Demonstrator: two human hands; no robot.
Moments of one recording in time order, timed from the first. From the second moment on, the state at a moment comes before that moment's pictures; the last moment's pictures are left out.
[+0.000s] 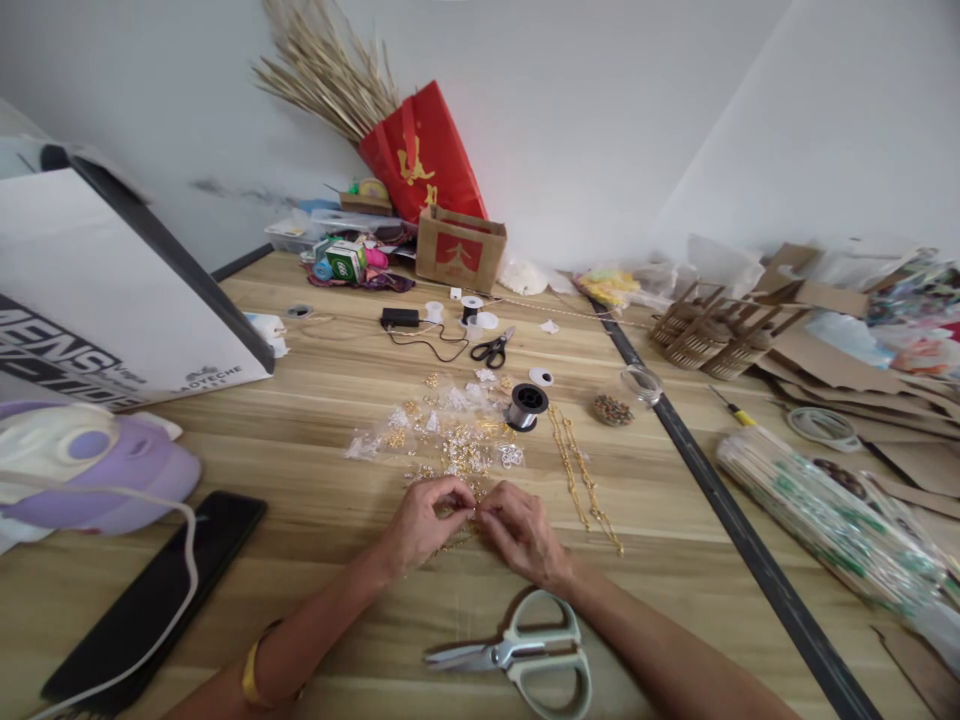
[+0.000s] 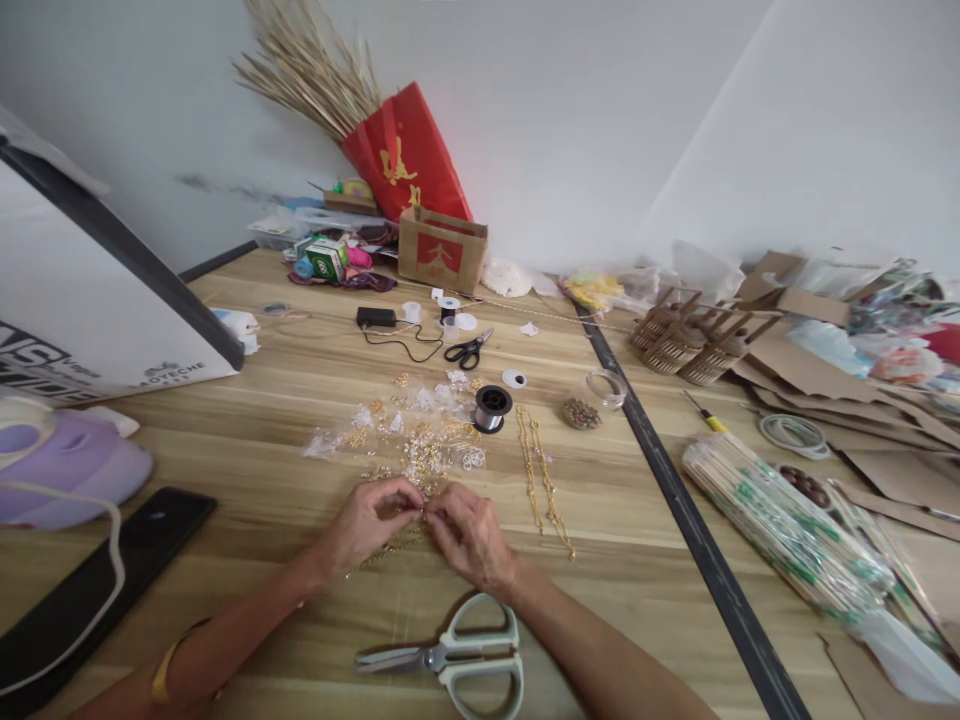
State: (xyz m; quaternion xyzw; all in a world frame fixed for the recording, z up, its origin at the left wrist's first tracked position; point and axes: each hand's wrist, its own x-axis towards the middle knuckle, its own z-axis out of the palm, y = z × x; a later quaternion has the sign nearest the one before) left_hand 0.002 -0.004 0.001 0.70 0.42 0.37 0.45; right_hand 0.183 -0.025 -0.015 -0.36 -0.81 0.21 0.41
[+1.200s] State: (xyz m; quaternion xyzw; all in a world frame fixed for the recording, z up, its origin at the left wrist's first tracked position) left_hand -0.002 0.000 -0.004 0.67 0.40 0.37 0.51; right_hand 0.182 -0.024 -0.016 -0.37 -0.80 0.21 0.42
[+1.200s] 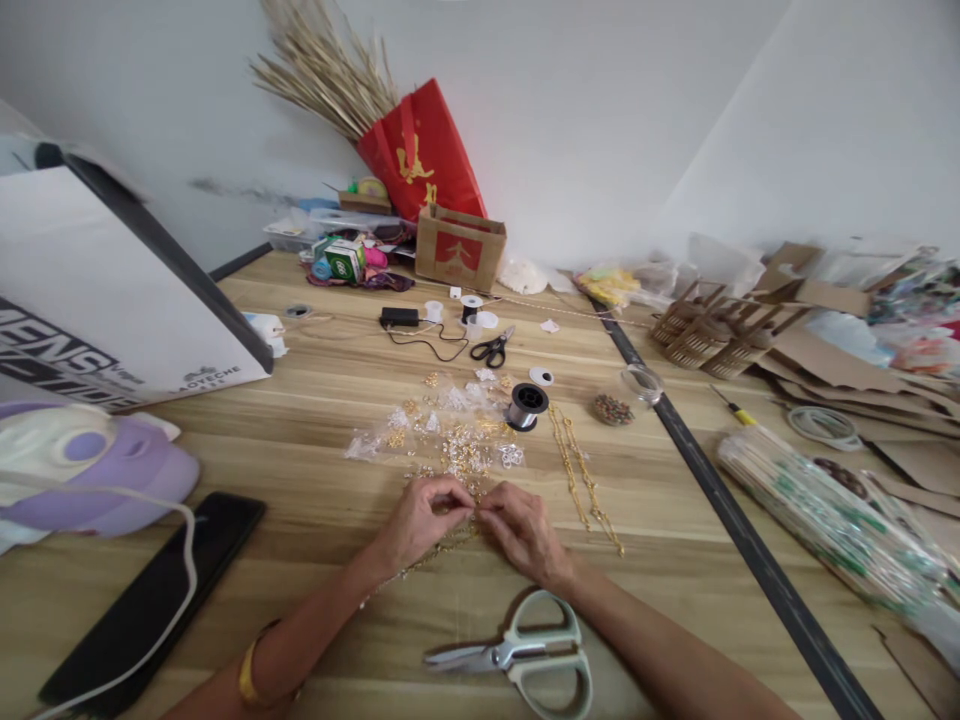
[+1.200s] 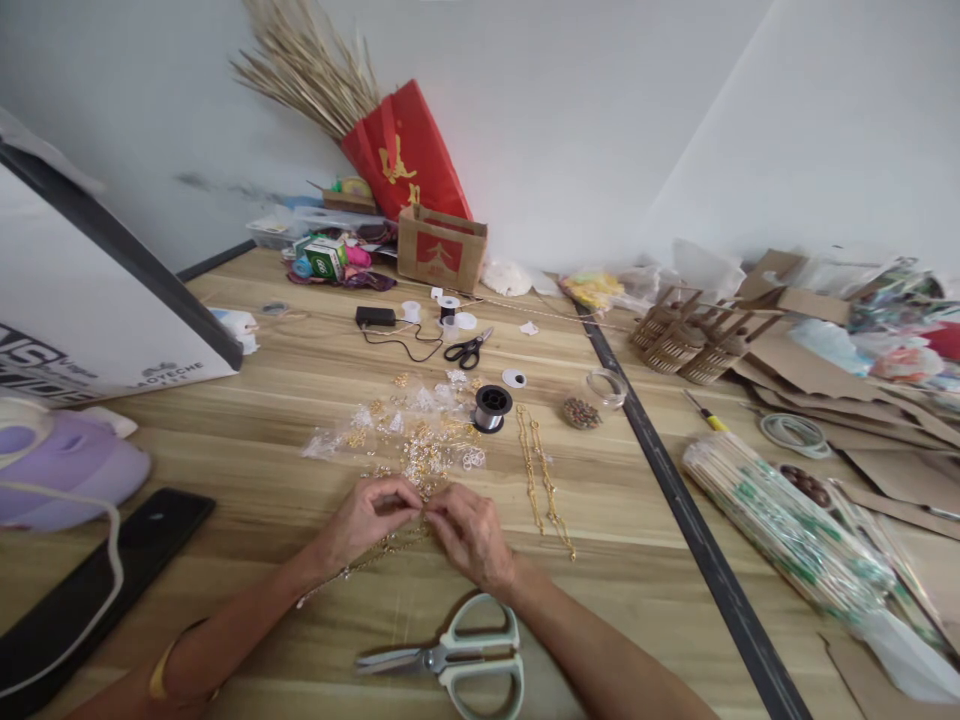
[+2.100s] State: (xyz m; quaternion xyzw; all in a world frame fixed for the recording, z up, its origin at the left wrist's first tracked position) left_hand -0.003 0.003 0.001 0.57 0.40 0.37 0.61; right_hand 0.182 -0.023 -0.021 -0.36 -0.81 0.21 0.41
